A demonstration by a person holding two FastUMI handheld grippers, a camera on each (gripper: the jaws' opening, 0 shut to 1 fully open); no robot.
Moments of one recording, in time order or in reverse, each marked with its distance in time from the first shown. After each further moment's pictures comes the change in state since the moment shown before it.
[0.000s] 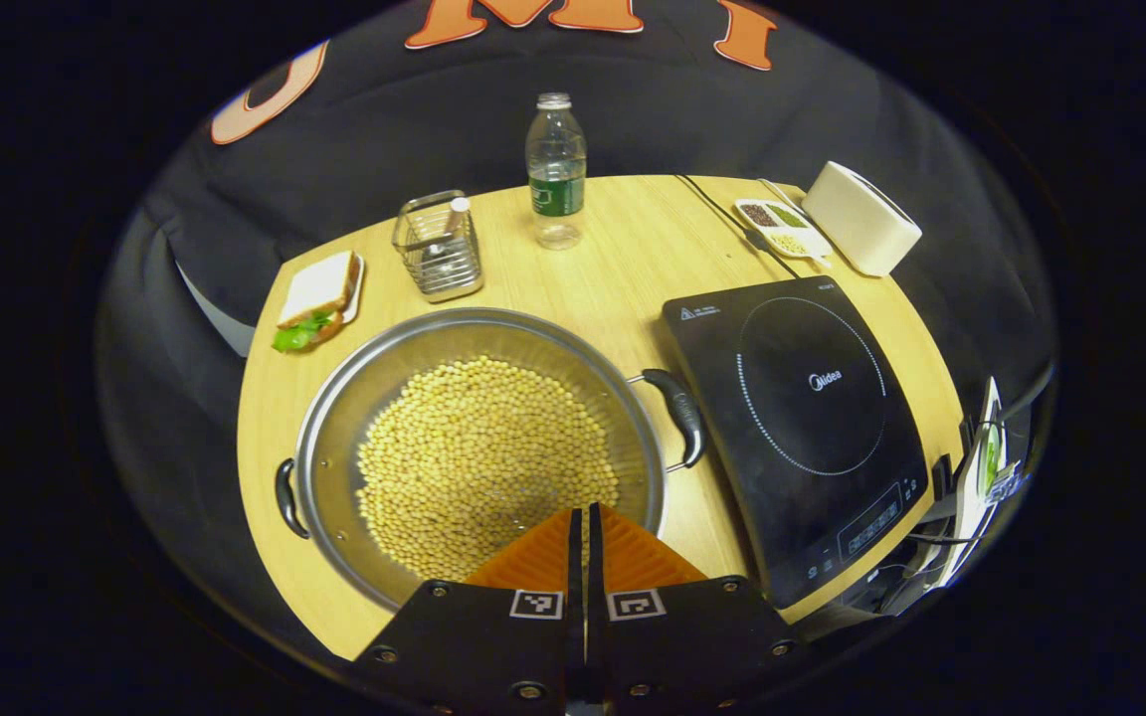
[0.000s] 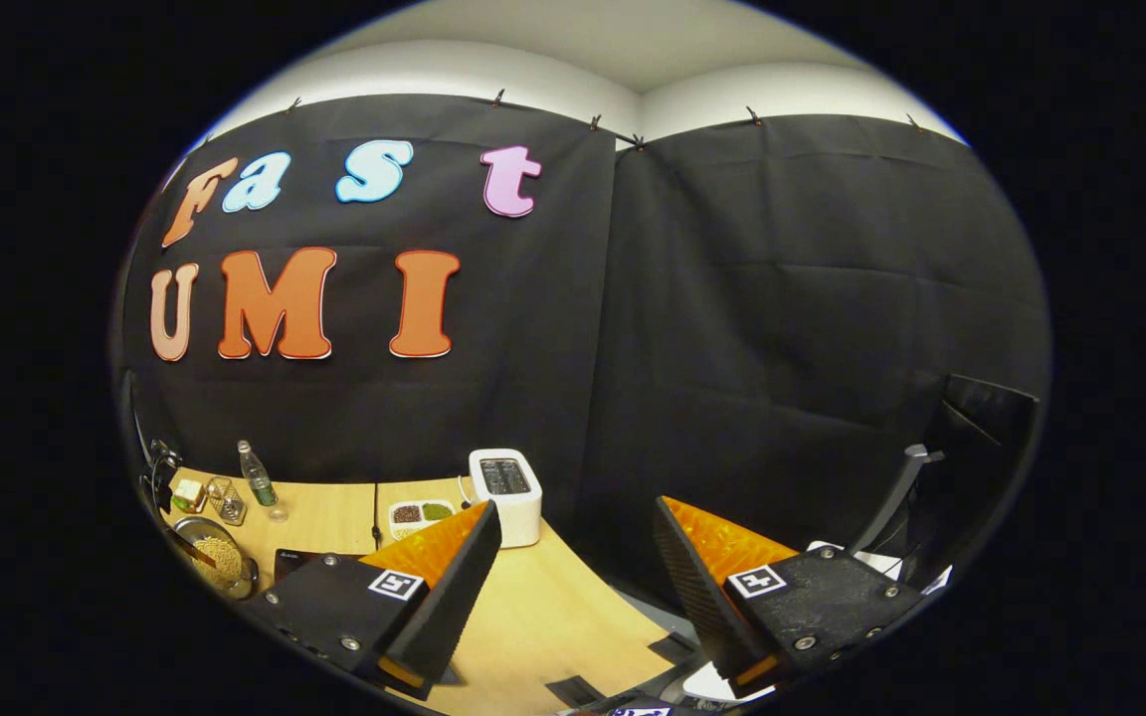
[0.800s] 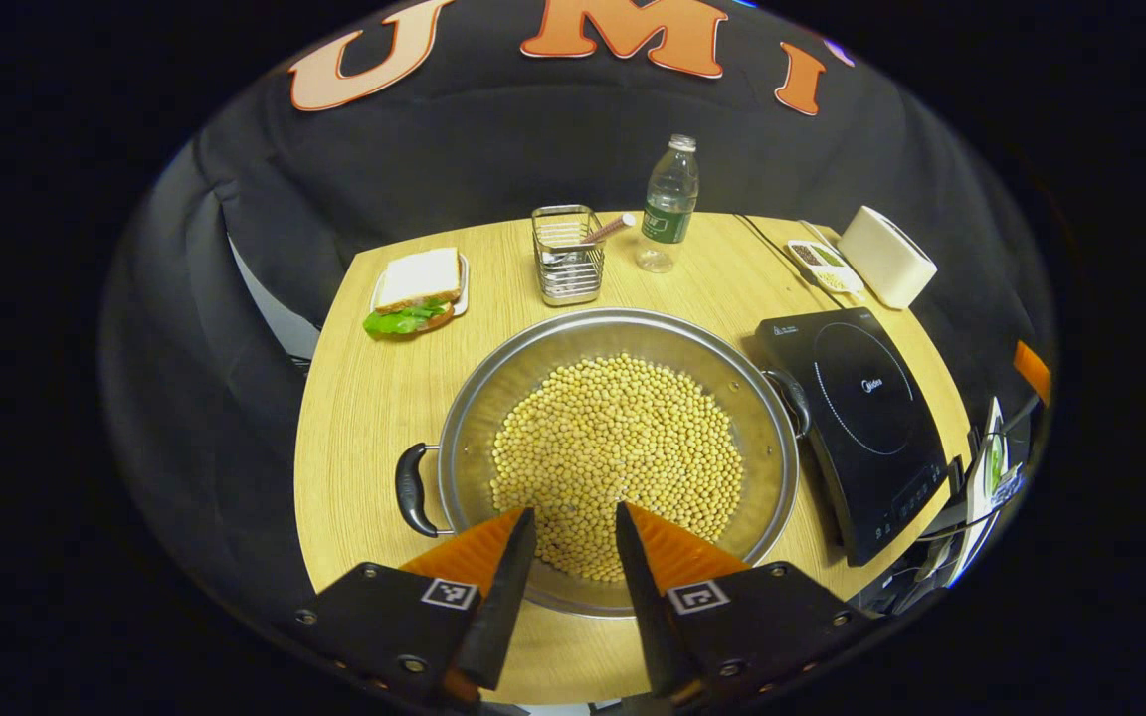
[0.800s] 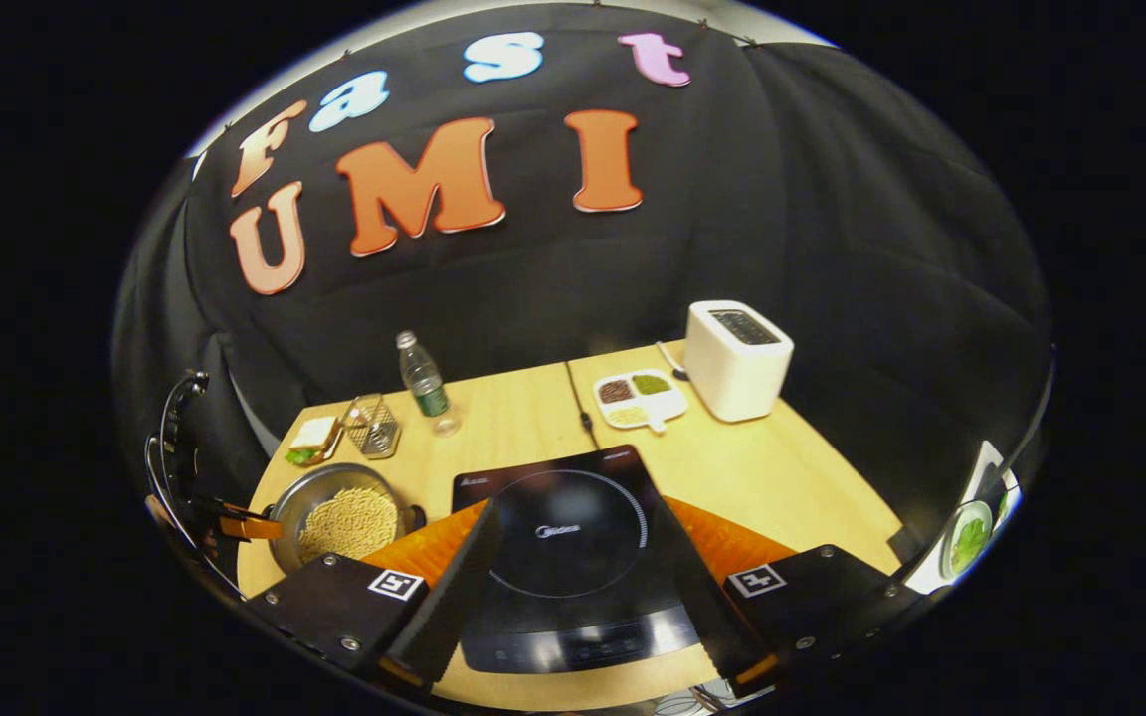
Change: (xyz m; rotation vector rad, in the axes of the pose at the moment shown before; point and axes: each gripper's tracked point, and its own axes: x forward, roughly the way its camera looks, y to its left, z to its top) left arm -0.030 0.114 -0.021 -0.066 -0.105 -0.005; right arm -0.036 0.301 -0.153 -0.002 0.400 0.445
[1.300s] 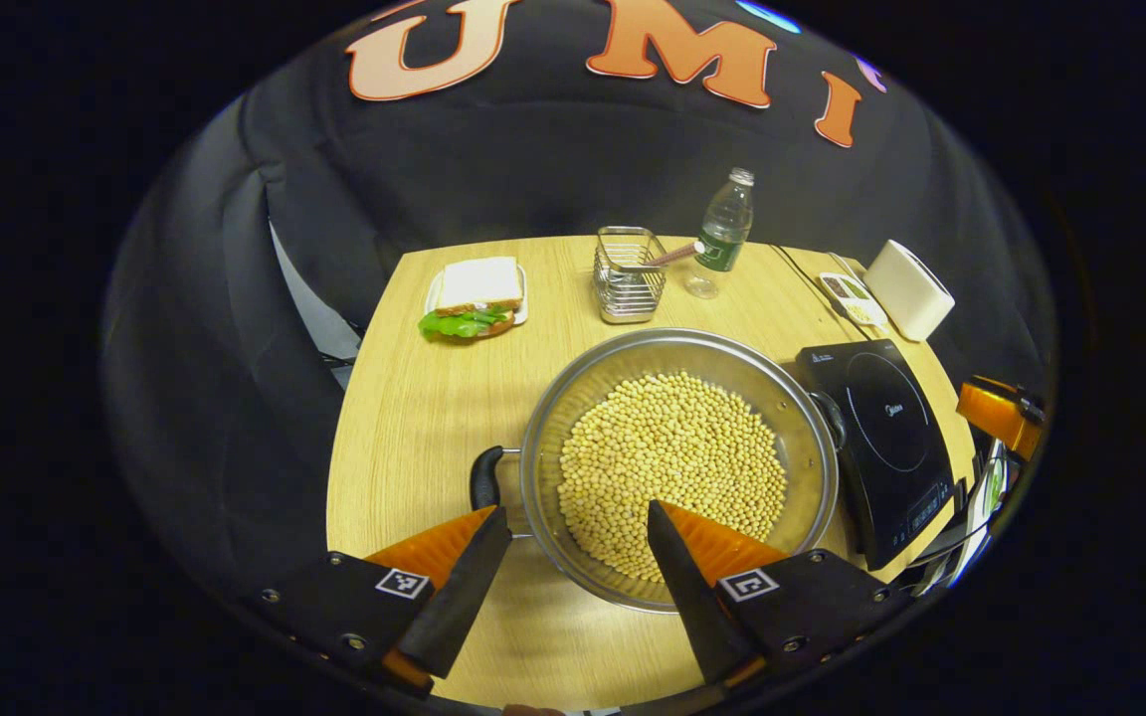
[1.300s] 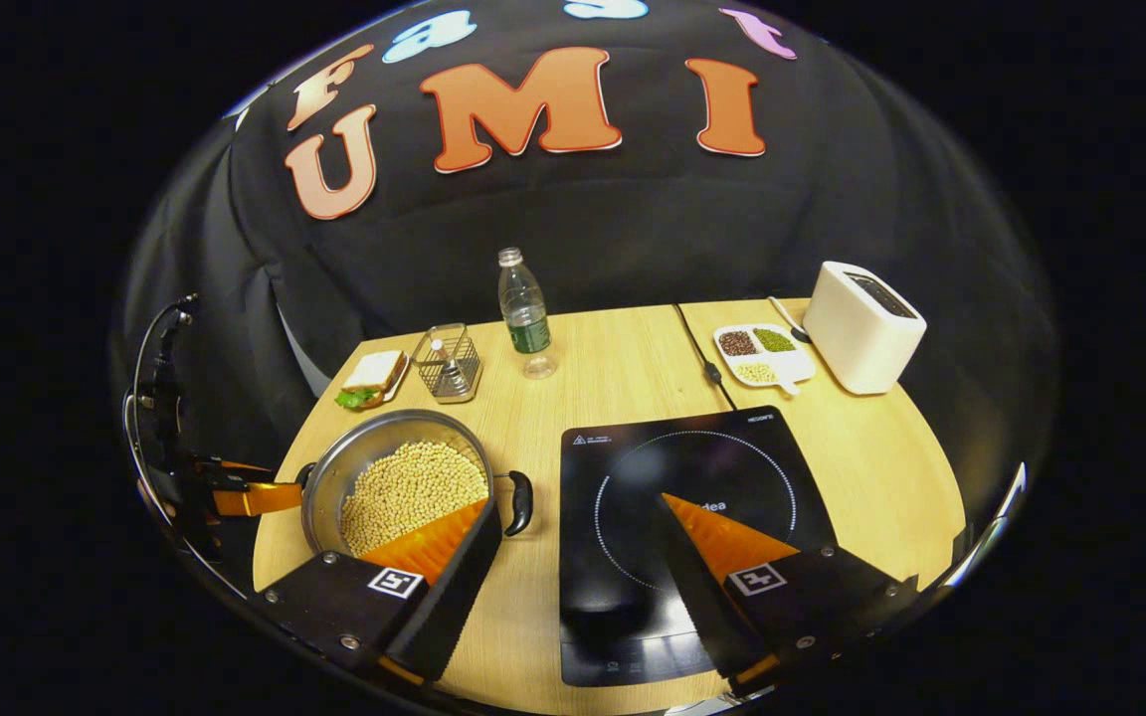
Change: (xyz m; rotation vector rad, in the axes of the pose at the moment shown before) left arm -0.011 0.058 0.006 -0.073 -0.067 0.065; right arm 0.056 0.105 -0.035 -0.093 0.150 0.123
